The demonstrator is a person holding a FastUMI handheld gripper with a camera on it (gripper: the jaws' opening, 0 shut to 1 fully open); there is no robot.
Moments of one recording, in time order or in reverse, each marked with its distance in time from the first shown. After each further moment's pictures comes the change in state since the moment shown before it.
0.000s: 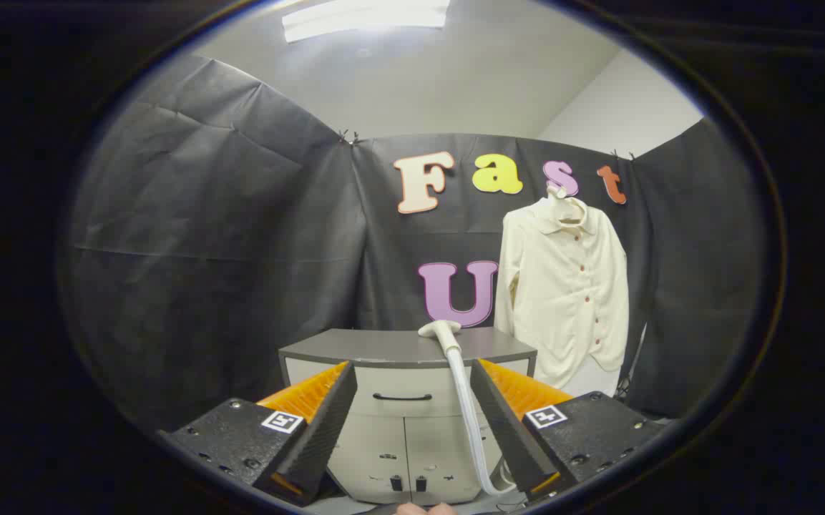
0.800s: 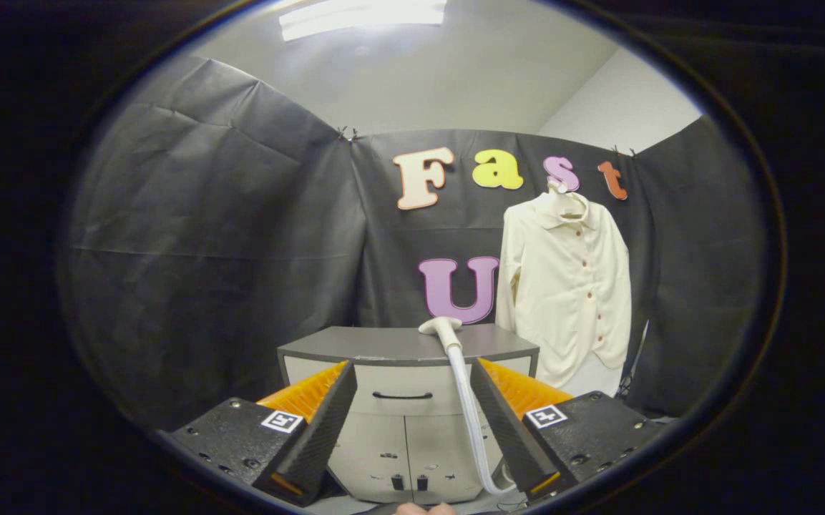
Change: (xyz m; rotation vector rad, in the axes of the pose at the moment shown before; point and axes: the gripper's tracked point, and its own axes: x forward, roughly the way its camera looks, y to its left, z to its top) arm 0.007 -0.003 -0.005 0.008 0.010 -0.001
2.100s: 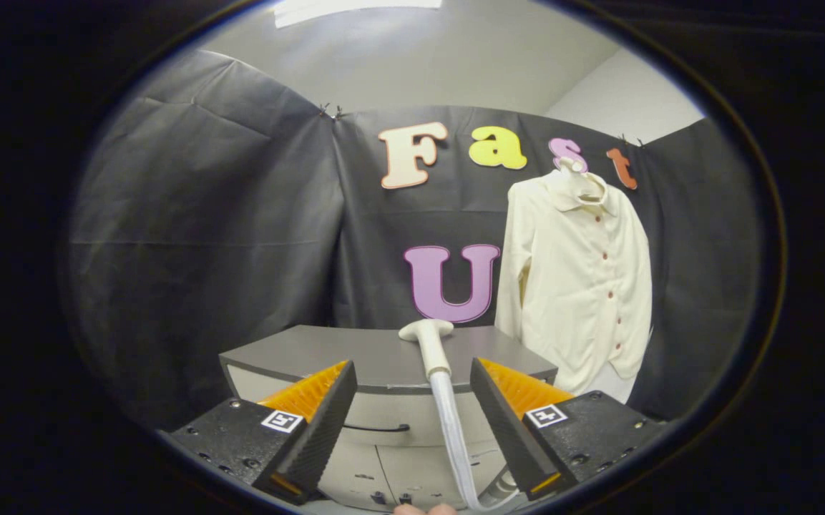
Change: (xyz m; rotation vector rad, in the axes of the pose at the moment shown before) arm 0.142 -0.032 -0.025 -0.005 0.066 -0.022
